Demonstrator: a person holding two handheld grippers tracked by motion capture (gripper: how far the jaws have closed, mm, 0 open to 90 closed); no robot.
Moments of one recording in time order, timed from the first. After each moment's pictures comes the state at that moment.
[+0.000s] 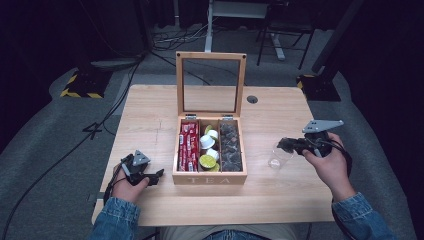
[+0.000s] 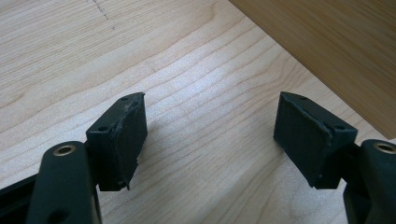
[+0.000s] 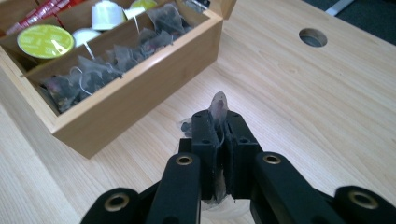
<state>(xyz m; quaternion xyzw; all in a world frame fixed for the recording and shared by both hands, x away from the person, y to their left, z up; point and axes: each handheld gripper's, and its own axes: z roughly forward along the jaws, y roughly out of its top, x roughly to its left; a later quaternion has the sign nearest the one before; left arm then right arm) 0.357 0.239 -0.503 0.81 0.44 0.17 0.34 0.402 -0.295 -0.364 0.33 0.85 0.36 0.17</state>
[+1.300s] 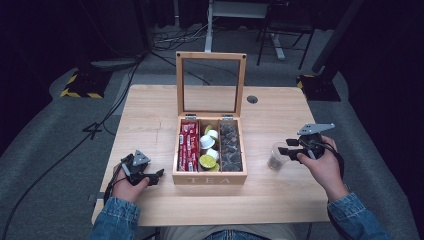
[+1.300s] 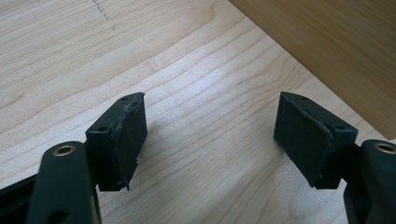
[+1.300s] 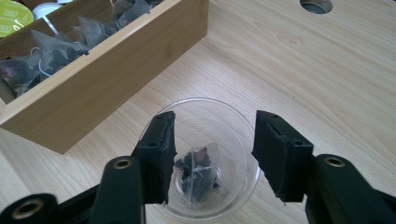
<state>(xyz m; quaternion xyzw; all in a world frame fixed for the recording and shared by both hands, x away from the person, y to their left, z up) 0.357 0.238 -0.503 0.81 0.44 0.17 0.34 0.416 -0.298 -0.397 0.36 0.85 0.35 0.15</state>
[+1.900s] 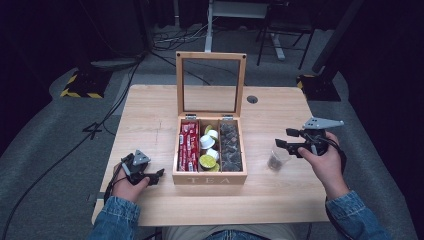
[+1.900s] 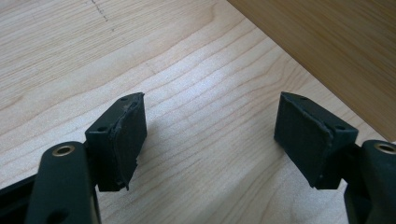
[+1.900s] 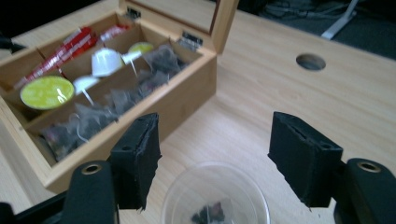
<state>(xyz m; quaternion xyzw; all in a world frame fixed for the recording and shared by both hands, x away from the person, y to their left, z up) 0.359 0.238 -0.503 0.81 0.44 0.17 0.34 0.415 -0.294 -0.377 0.35 0.81 0.44 0.17</state>
